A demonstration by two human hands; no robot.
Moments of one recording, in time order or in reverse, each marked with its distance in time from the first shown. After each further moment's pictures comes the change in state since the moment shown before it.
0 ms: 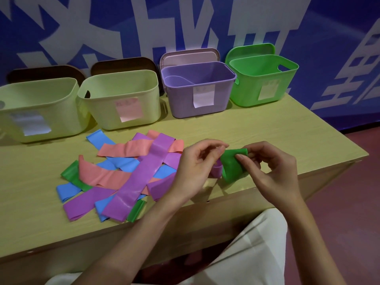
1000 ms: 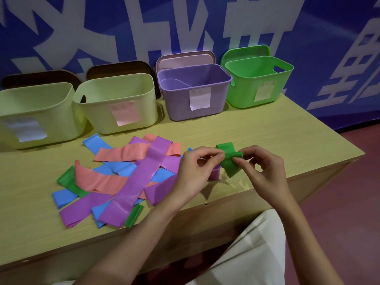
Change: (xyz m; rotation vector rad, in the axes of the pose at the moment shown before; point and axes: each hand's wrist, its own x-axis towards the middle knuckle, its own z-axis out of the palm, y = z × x) left_hand 0.008 -0.022 0.007 0.094 0.009 -0.059; right_hand 0.002 0.042 0.002 0.008 -0.040 0.068
